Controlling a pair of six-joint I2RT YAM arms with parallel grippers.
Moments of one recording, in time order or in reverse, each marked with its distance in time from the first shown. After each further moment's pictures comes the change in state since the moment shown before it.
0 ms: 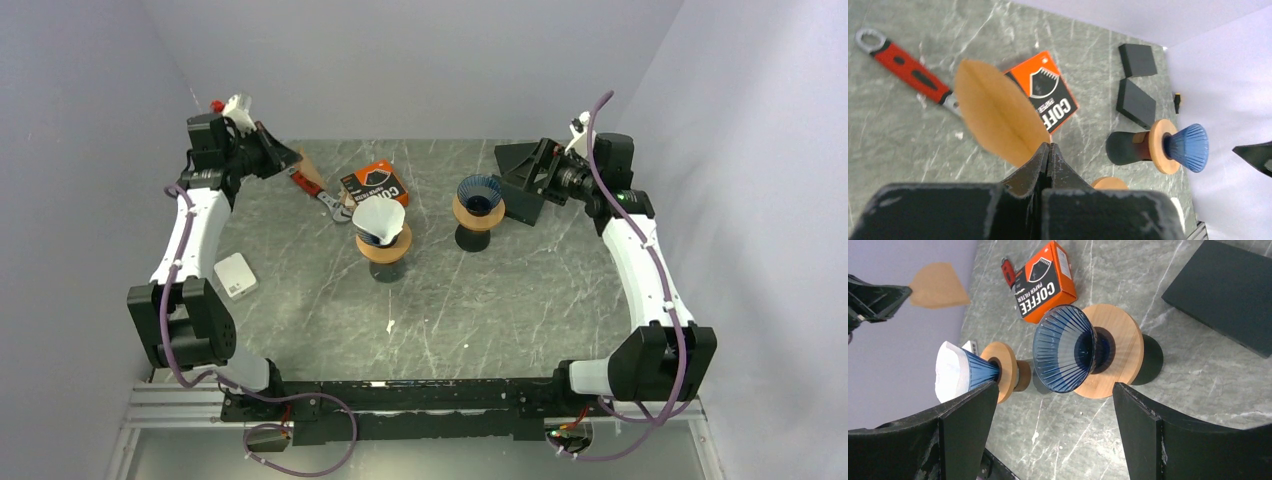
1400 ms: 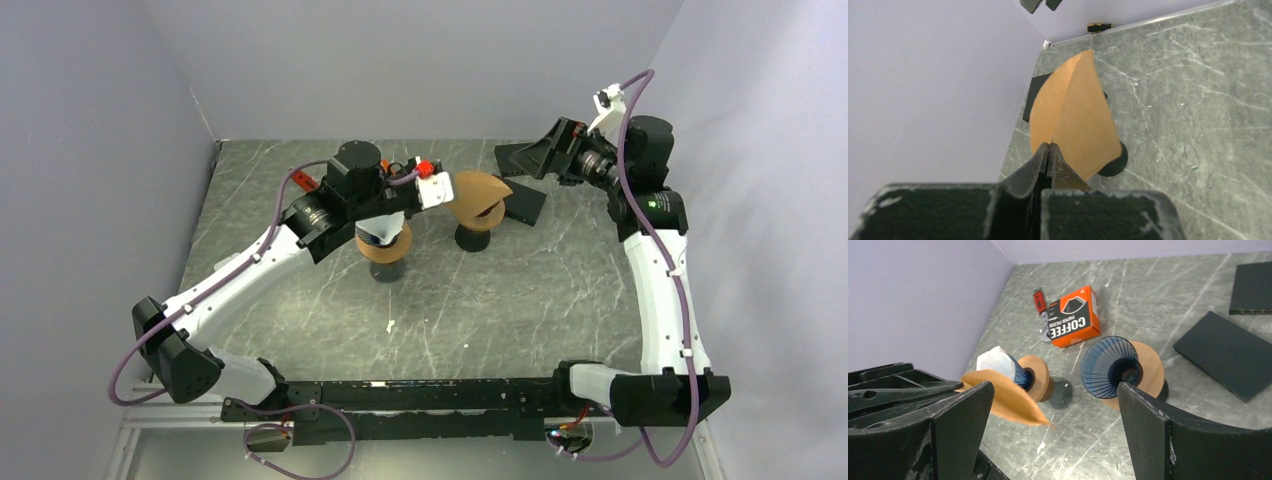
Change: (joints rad) left arm -0.930 -0.105 0.127 0.077 -0.207 1.049; right arm 0.000 -0.114 0.203 -0.101 -0.002 -0.038
